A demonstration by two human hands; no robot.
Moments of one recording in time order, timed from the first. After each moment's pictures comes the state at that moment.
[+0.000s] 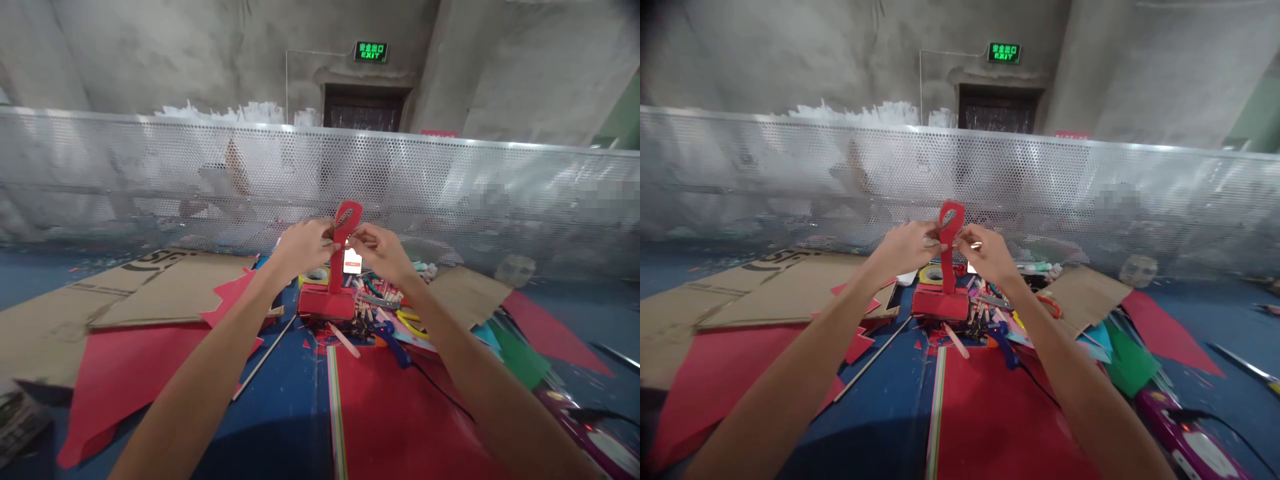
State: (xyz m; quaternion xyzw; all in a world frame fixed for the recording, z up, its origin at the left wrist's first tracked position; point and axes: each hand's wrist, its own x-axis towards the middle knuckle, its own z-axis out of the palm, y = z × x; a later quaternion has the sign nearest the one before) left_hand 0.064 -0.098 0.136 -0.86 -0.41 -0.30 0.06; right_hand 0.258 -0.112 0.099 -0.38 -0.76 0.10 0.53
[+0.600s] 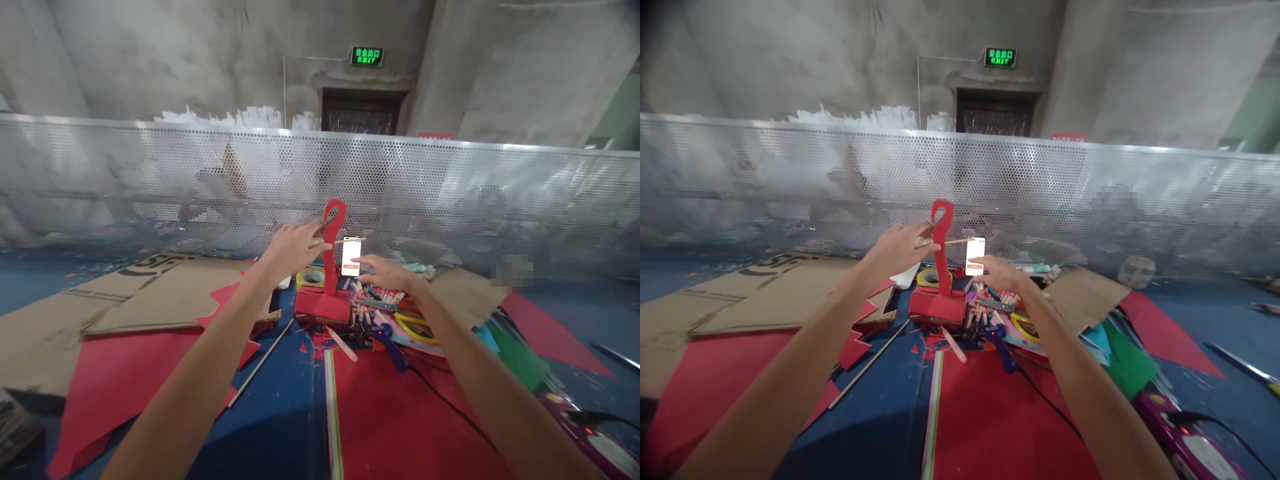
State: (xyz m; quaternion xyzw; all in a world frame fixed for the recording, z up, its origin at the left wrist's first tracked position) left_hand 0.055 -0.070 0.125 -0.87 -0.39 -0.29 0.11; right_hand 0.326 -0.066 0.050 -0.50 -0.81 0.10 0.28
